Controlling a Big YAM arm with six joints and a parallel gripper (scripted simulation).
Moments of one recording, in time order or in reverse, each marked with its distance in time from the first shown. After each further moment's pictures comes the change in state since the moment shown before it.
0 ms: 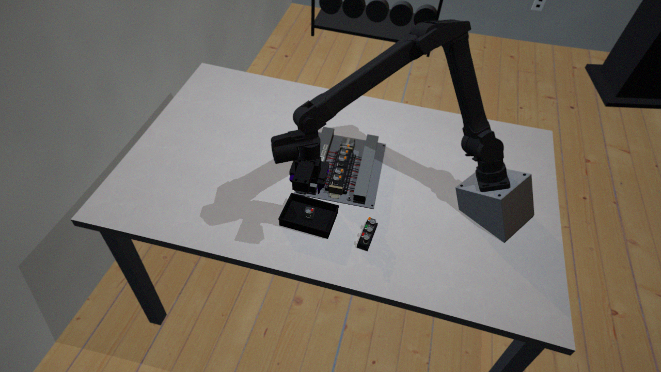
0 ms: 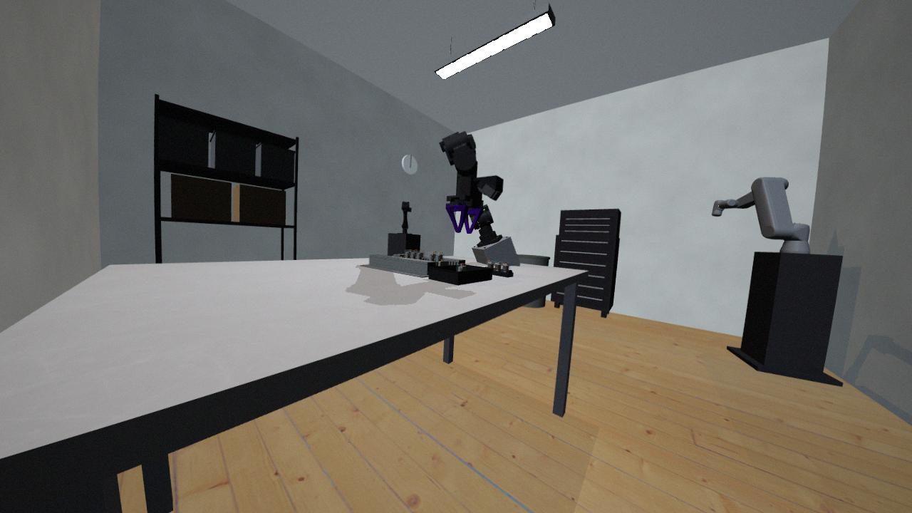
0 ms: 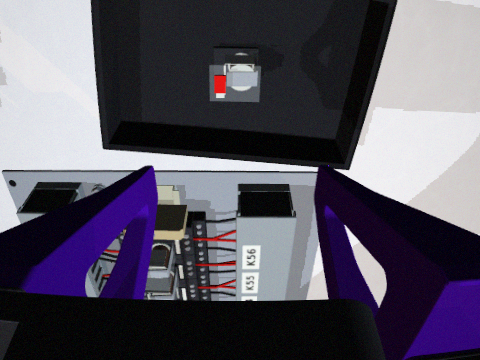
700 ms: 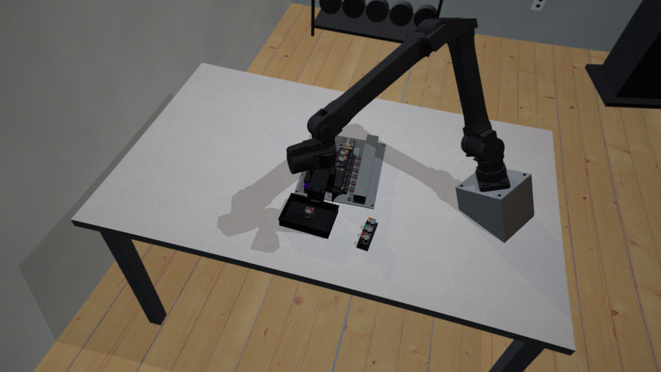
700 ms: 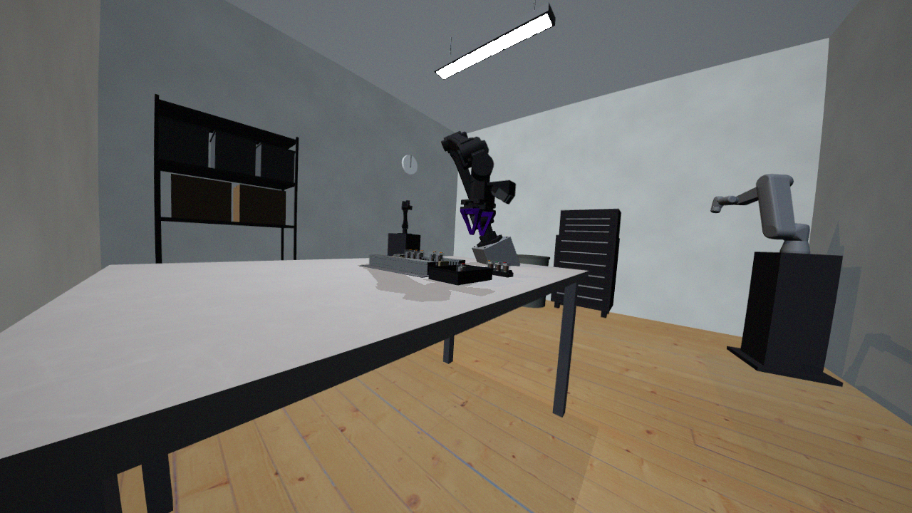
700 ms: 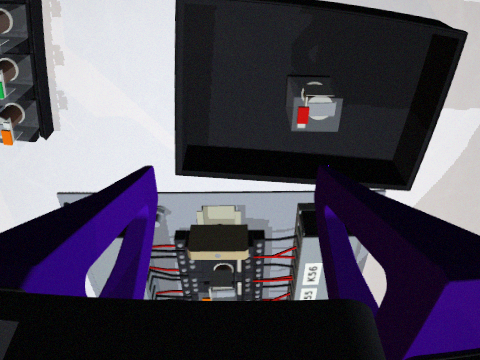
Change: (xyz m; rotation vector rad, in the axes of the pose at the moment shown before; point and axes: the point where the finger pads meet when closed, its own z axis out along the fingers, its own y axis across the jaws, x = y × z) arm -0.017 0.046 0.003 0.003 -0.001 0.017
